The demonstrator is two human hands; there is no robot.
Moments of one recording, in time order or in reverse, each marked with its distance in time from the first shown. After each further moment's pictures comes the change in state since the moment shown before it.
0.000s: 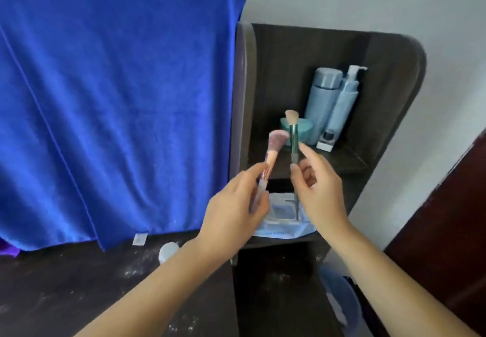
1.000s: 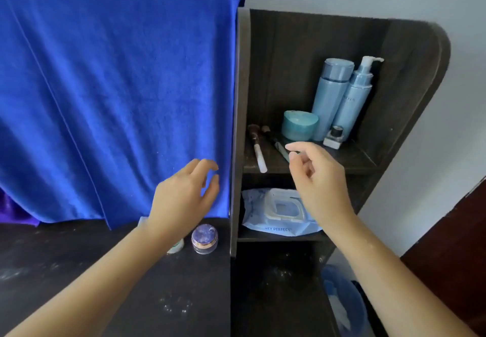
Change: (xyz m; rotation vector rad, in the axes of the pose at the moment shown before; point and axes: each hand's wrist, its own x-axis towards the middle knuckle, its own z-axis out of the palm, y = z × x) left_hand -0.004 -0.034 -0.025 0.425 0.123 -0.088; right_hand 0.012 -0.004 -0.020 0.050 -0.130 -0.038
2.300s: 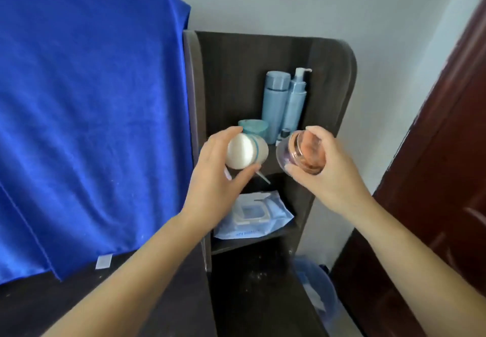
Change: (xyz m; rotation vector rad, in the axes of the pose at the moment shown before) left_hand 0.038 0.076 0.003 -0.687 -0.041 0.151; right_hand -0.013 -0.021 -0.072 -0.266 -0.012 0.251
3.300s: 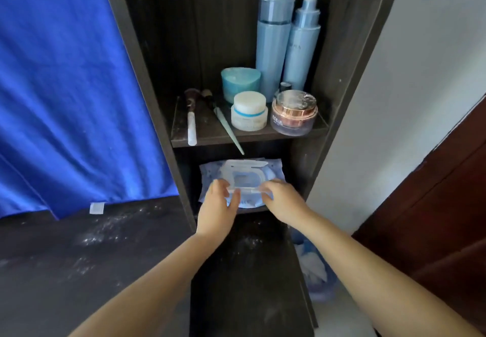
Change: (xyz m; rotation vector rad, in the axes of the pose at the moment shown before) left_hand -0.085 -0.106 0.140 0.263 -0.095 -0.685; right_hand 0.001 0.174 0.133 -0.132 -0.623 0.049
